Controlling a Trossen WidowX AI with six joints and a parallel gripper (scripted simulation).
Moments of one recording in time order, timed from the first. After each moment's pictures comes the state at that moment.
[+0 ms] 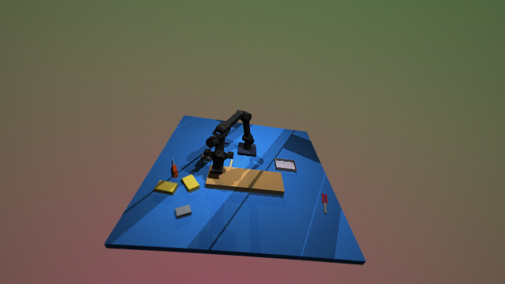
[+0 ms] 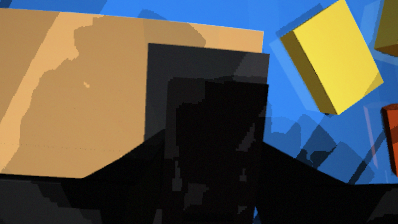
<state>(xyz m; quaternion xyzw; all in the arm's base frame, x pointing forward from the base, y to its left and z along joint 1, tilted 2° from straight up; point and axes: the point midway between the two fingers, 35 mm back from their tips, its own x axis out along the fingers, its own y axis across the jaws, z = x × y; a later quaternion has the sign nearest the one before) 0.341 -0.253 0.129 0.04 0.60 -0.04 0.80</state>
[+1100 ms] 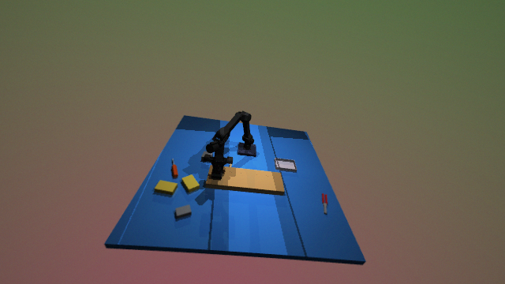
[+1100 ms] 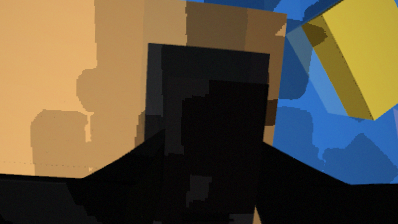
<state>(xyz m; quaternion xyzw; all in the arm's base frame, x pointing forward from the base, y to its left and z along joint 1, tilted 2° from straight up) 0.341 -0.252 0.085 0.04 0.60 -0.04 0.80</state>
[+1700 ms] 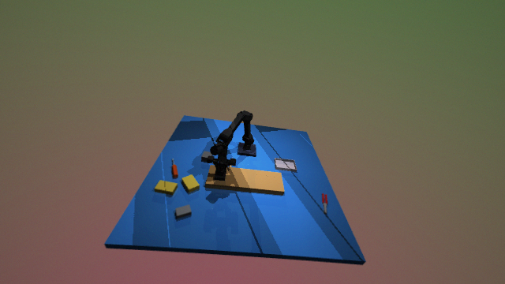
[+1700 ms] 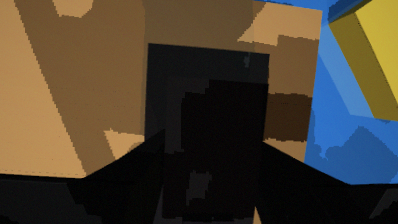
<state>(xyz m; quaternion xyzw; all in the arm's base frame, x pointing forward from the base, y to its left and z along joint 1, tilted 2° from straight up) 0.343 -0.230 0.073 0.04 0.60 -0.04 0.80</state>
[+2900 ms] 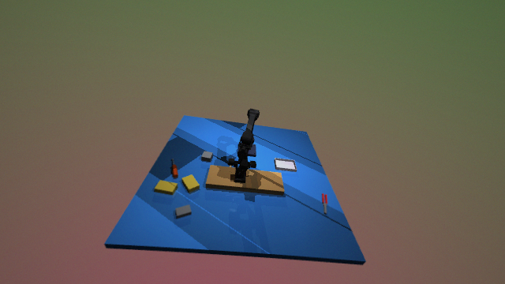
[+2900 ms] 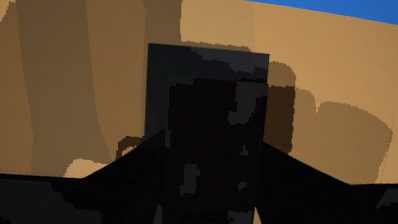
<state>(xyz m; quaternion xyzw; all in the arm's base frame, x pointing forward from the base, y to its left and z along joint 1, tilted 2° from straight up) 0.362 -0.094 0.075 0.05 0.60 -0.04 0.80</state>
